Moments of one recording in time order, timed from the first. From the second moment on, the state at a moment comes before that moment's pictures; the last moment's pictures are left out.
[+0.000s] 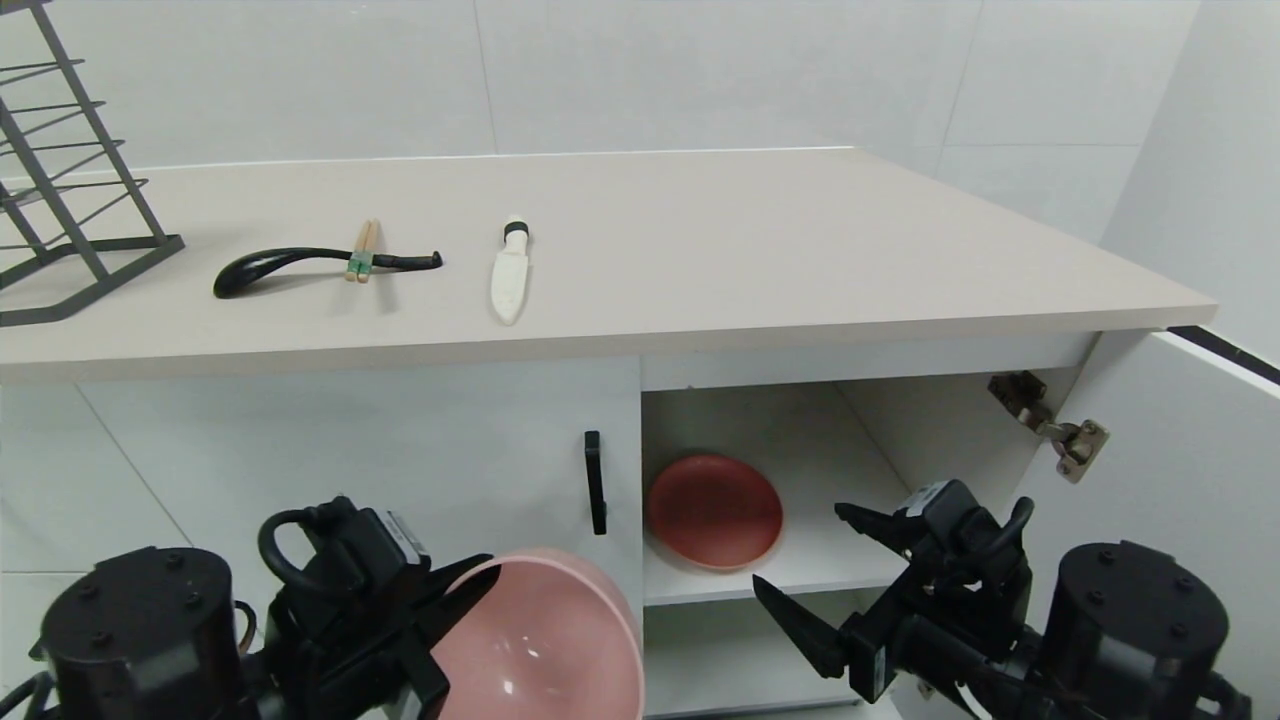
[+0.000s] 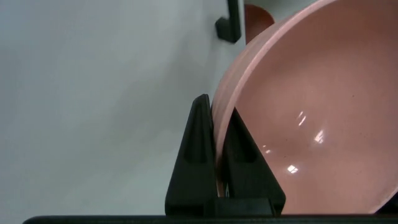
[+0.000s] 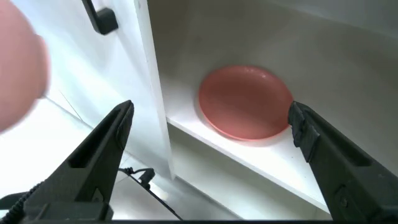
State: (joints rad) left arm -0.69 1.57 -0.06 -1.21 0.05 0.27; right arm 0.78 1.91 -0.10 -1.57 -0.13 0.00
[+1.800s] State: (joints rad) left arm -1.00 2.27 -0.72 -1.57 0.52 0.39; right arm 0.63 1.76 -0.03 -1.57 -0.12 0.02
